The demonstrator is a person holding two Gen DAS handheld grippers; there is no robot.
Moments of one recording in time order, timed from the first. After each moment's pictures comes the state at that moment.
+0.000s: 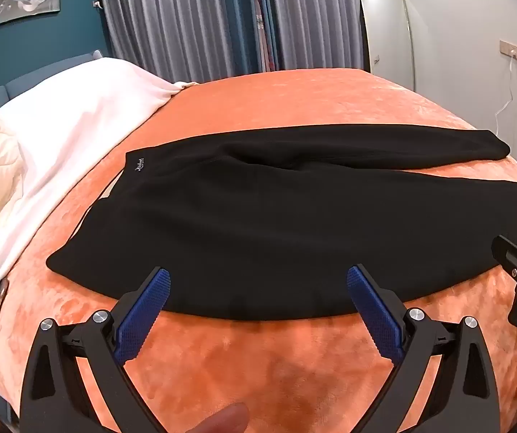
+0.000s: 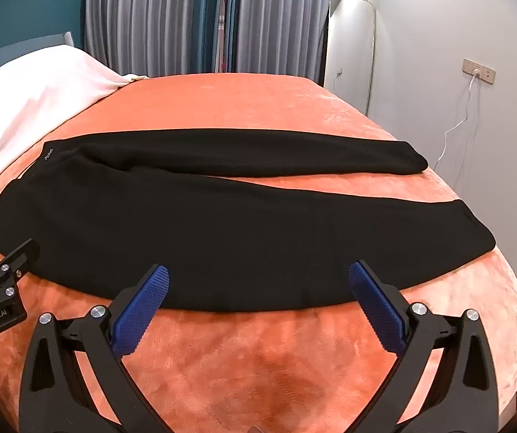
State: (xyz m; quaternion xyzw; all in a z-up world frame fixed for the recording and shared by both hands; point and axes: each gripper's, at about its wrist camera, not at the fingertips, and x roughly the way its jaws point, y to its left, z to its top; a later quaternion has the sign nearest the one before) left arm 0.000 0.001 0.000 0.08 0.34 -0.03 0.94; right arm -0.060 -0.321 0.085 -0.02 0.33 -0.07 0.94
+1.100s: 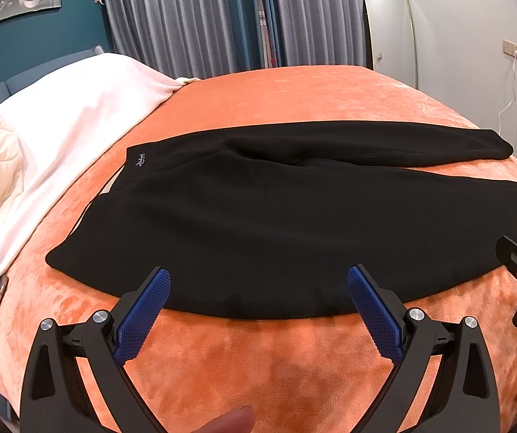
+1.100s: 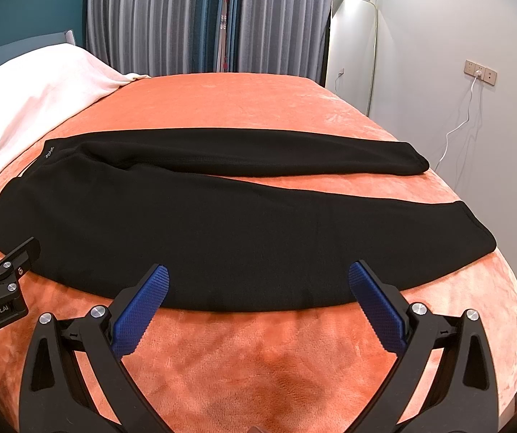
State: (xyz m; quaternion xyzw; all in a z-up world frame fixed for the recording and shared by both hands) left arm -0.003 -0.002 -0.009 0.08 0.34 -0.03 0.94; right arm -0.058 -0.320 0.082 -0.02 0.33 -0.07 0.94
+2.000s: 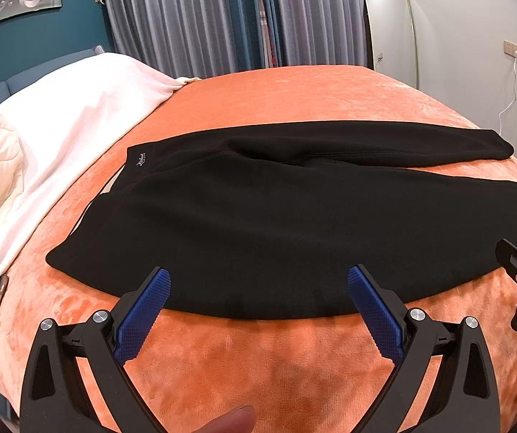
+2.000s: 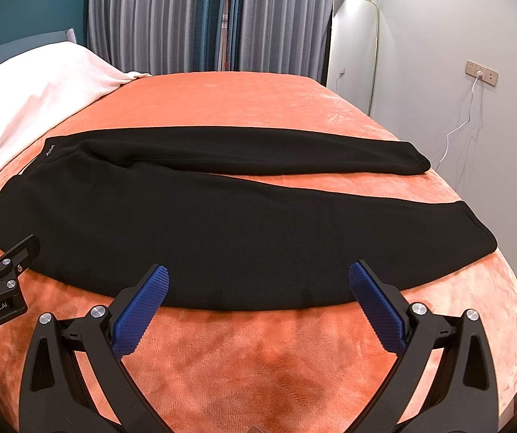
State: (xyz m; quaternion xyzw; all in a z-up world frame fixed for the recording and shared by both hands) left arm -0.003 -0.001 -0.006 0.08 0.34 -0.02 0.94; right arm -0.058 -0.318 0.081 -0.02 0.33 -0.07 0.94
